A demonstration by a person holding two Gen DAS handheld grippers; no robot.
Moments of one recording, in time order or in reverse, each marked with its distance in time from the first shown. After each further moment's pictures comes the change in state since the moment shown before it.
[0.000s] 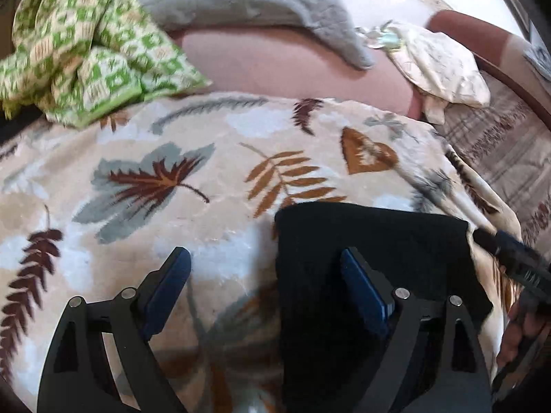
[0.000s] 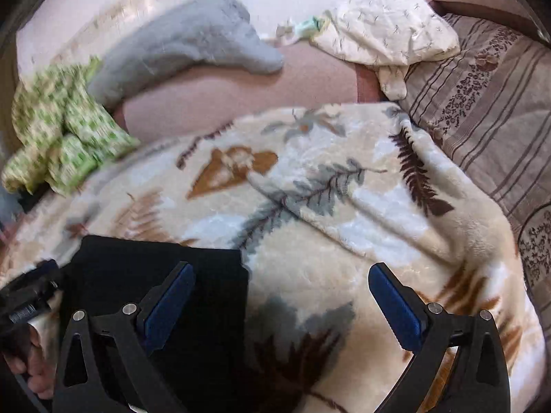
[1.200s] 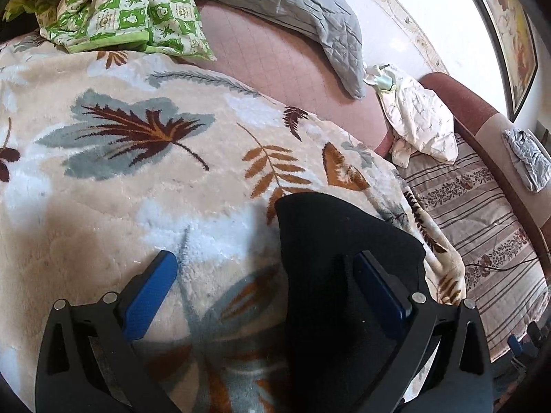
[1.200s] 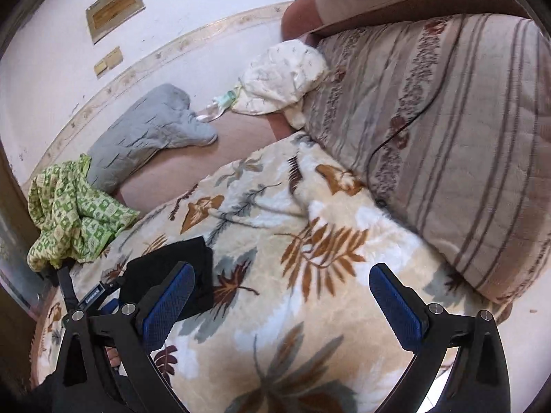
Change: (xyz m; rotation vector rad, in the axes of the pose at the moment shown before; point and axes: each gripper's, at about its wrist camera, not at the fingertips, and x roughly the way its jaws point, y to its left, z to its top) left arm 0.005 0.049 -0.023 -0.244 -0.025 -0.292; right arm -0.209 -0.114 -0.088 0.327 -0.198 0.011
